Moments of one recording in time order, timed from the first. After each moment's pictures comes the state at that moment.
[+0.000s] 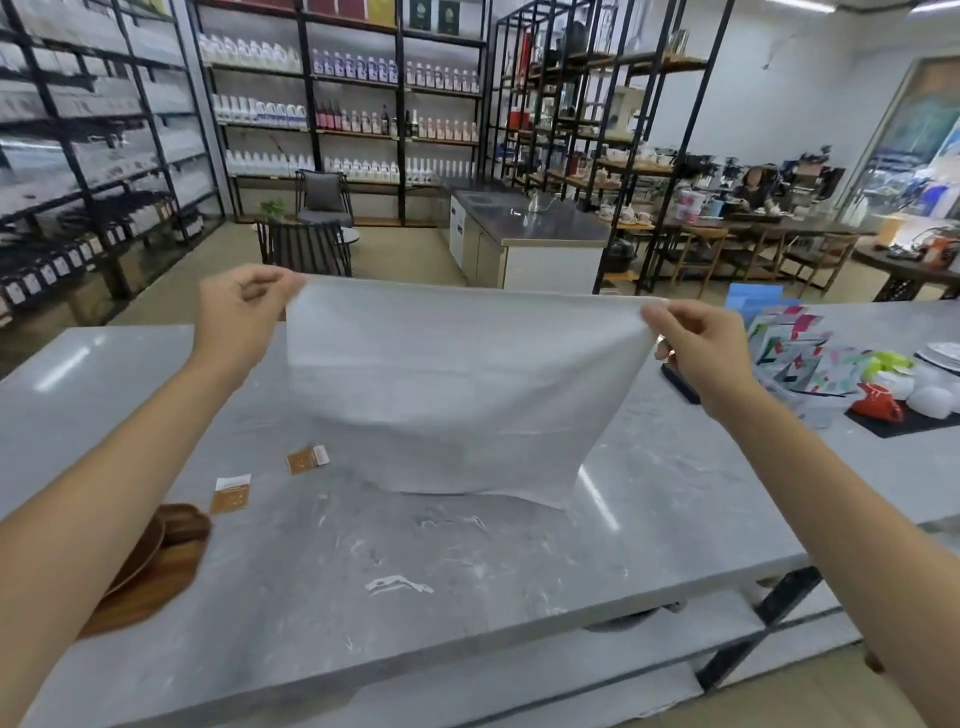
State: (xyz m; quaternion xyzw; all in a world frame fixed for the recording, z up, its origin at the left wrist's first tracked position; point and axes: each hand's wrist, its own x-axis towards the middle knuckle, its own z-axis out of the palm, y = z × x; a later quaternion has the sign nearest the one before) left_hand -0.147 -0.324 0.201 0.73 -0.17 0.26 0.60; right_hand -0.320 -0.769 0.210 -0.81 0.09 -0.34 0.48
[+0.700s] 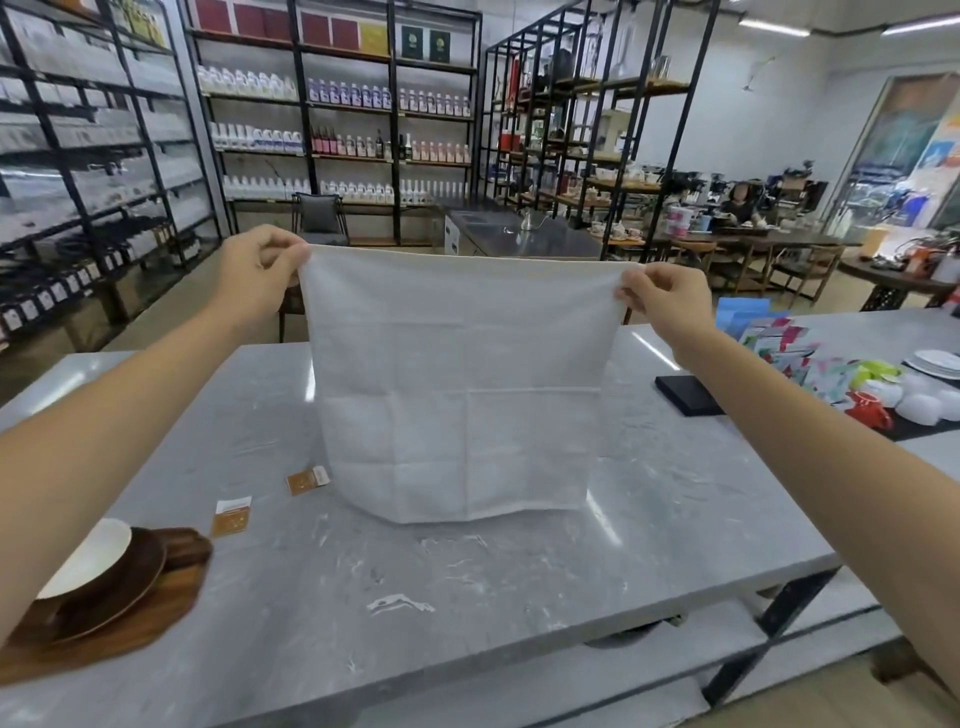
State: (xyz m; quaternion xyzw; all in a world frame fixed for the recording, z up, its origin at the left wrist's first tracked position) left_hand -0.109 -0.337 0.257 0.78 -0.19 0.24 0.54; right_hand -0.254 -0.790 0.253 -0.79 0.12 -0.33 0.50
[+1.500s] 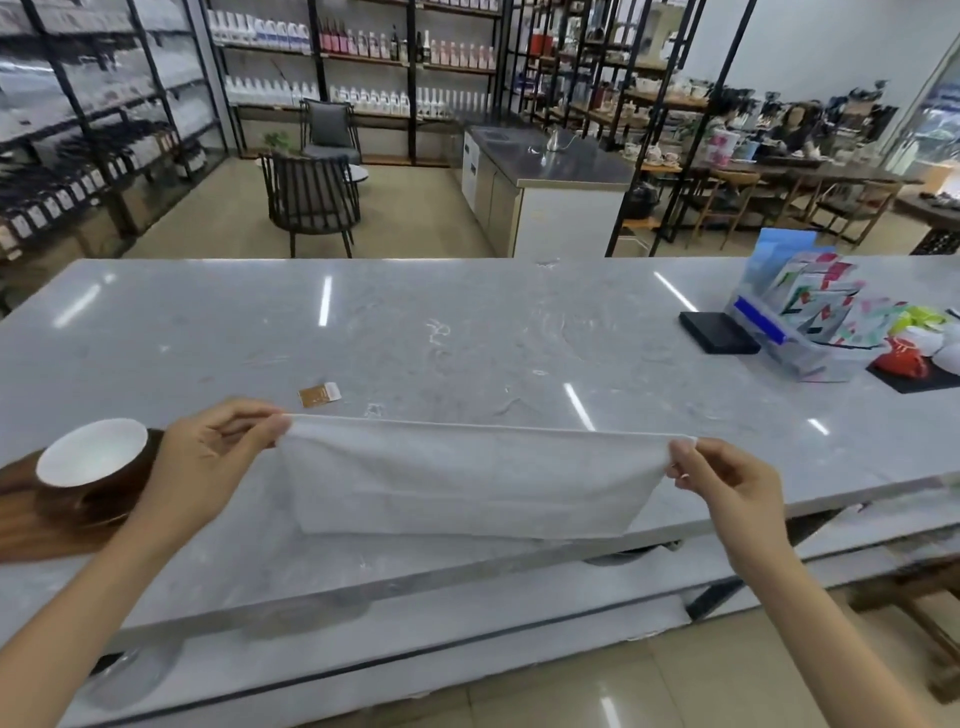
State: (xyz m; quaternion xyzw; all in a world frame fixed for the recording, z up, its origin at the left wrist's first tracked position) left_hand -0.274 -0.257 0.057 0.77 -0.17 0.11 0.61; right_hand -0.451 -0.743 0.057 -0.78 0.12 -0.28 0.55
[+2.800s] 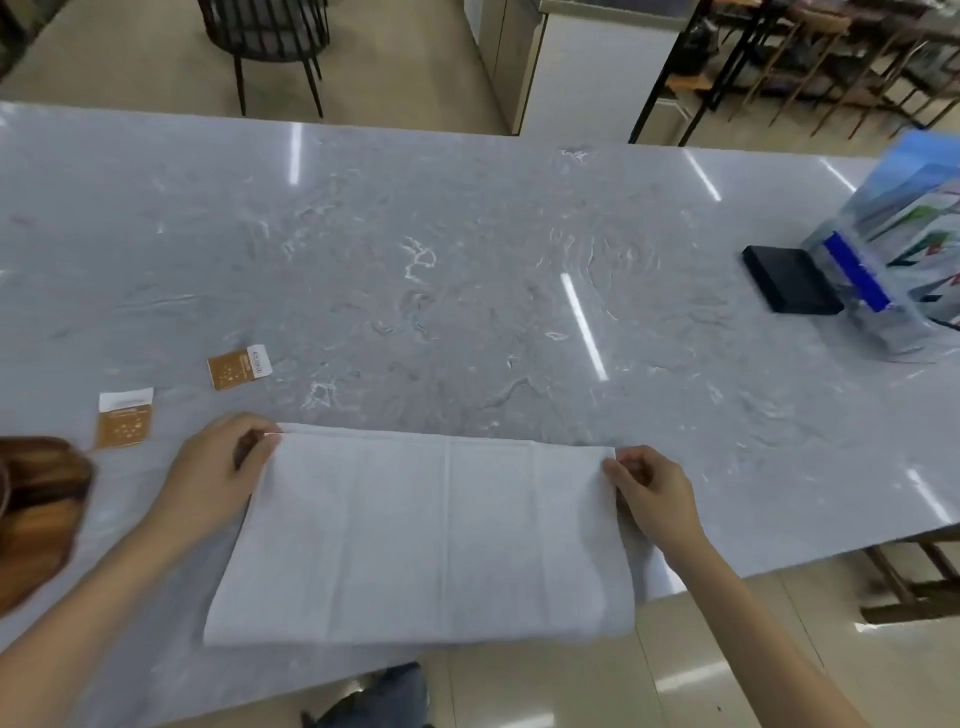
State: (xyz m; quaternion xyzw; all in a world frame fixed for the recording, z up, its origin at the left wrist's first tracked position) left_hand -0.136 -0.320 -0.076 0.93 -0.13 -0.01 0.33; right_hand -0.287 -0.786 -0.078 -0.86 0.31 -0.04 0.41
